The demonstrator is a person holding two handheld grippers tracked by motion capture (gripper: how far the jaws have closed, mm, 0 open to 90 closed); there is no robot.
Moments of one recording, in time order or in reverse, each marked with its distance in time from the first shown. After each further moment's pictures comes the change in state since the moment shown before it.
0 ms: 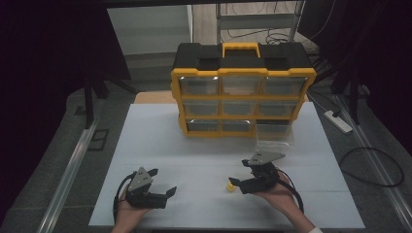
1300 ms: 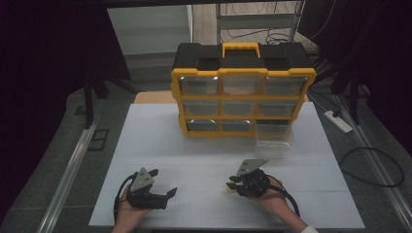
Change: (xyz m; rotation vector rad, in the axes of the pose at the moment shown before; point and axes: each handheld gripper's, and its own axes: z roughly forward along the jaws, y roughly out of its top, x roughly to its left) left arm -0.001 -0.001 0.002 0.017 0.007 0.017; right arm 0.011 -0.014 0.025 0.143 0.068 -0.107
